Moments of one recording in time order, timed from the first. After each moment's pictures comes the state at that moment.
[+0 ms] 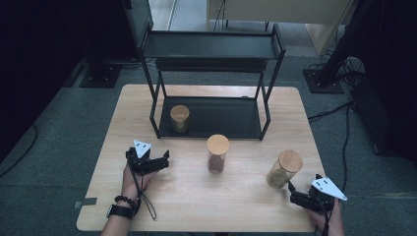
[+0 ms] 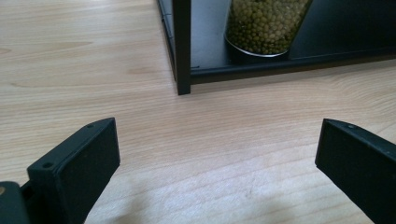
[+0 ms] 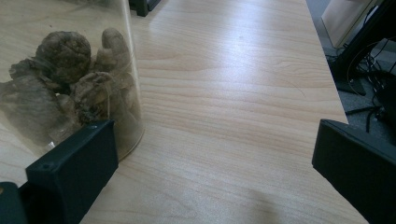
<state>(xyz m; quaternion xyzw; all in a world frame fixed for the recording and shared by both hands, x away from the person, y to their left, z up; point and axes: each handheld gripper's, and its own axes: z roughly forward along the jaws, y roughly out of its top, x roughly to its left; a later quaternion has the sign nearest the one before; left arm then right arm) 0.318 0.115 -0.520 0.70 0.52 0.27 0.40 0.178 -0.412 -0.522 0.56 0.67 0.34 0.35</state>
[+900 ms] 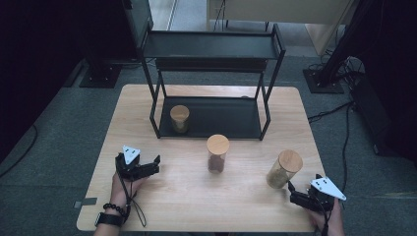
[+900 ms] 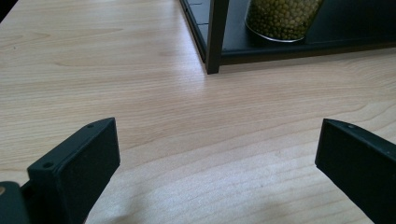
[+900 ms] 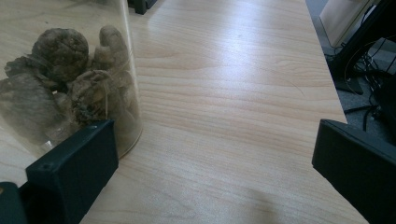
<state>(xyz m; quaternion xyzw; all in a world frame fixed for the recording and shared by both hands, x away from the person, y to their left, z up) 0.300 0.142 -0.520 0.70 0.53 0.27 0.40 0.178 -0.411 -0.522 0.56 0.67 0.33 0.35</state>
